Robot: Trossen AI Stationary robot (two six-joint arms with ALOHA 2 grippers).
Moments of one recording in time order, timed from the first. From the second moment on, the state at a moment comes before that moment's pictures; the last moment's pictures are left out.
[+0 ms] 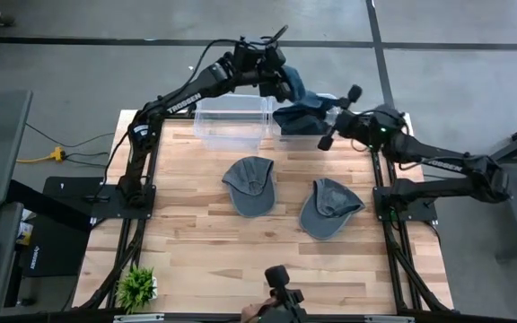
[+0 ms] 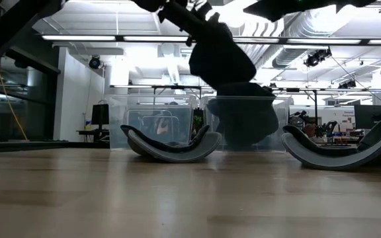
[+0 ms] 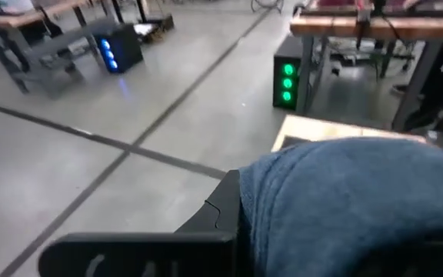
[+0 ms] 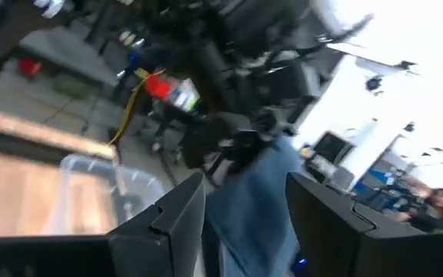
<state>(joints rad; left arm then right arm) 0.56 2.04 2.20 -0.41 0.08 0.15 -0.42 0.97 0.77 0.35 0.10 -0.59</state>
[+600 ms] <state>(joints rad) 0.56 2.04 2.20 -0.42 0.11 0.18 -0.39 1.19 0.92 0.37 0.22 -0.62</state>
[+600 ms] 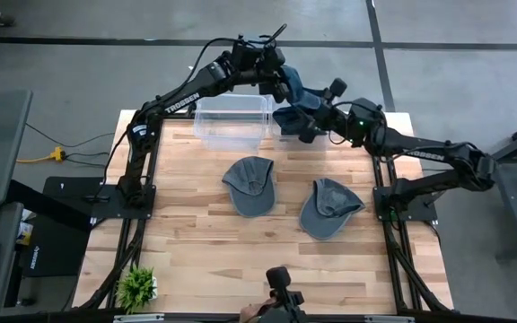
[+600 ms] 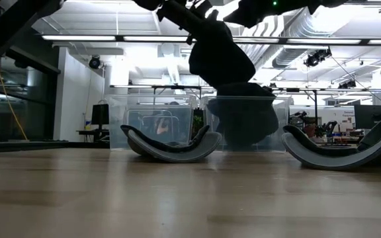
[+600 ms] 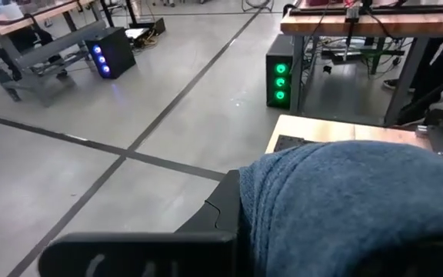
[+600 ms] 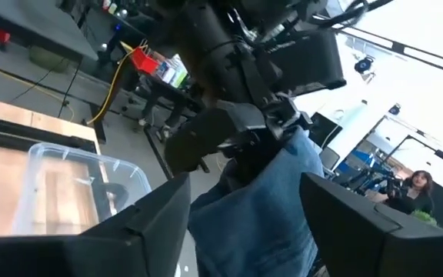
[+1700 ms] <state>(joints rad) 0.53 2.04 2.20 -0.50 0.16 0.29 -0.54 1.29 0.92 0.43 0.06 -0.51</state>
